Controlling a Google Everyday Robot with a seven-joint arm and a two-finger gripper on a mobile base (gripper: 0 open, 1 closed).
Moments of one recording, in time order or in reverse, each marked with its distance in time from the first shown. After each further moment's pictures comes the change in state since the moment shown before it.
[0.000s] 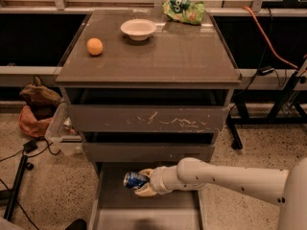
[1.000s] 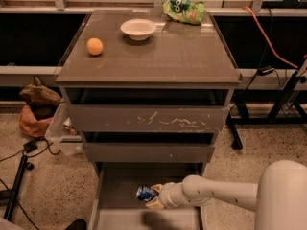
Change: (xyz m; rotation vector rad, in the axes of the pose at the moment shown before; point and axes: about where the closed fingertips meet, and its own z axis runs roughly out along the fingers) arm 0.129 0.010 0.052 0.017 0.070 0.167
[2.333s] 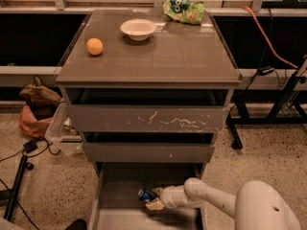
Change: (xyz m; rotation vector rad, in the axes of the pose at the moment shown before) arm 0.074 -0.030 0.078 -0.099 -0.114 0.146
